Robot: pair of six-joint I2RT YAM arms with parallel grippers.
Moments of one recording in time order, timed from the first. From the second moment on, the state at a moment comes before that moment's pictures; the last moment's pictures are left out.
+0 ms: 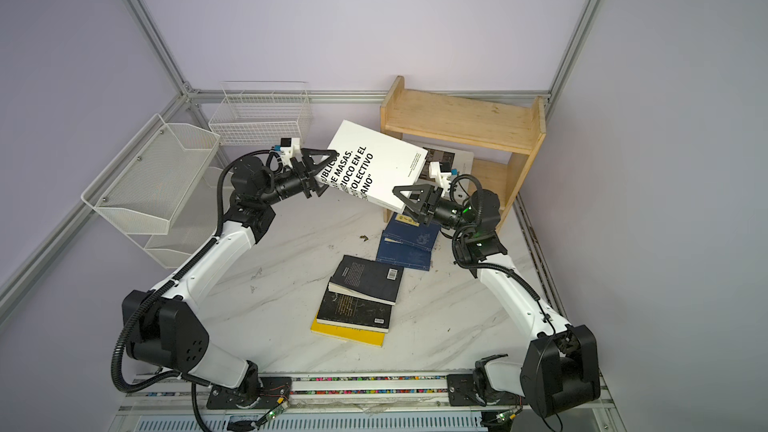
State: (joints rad) left arm -0.22 1.55 1.39 0.28 0.82 -1.30; right arm 0.28 1.29 1.01 0.58 -0.95 1.46
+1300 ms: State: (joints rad) left arm -0.37 1.61 1.46 0.31 0.78 -1.31; right arm 0.25 1.07 0.75 0.56 -0.67 1.47
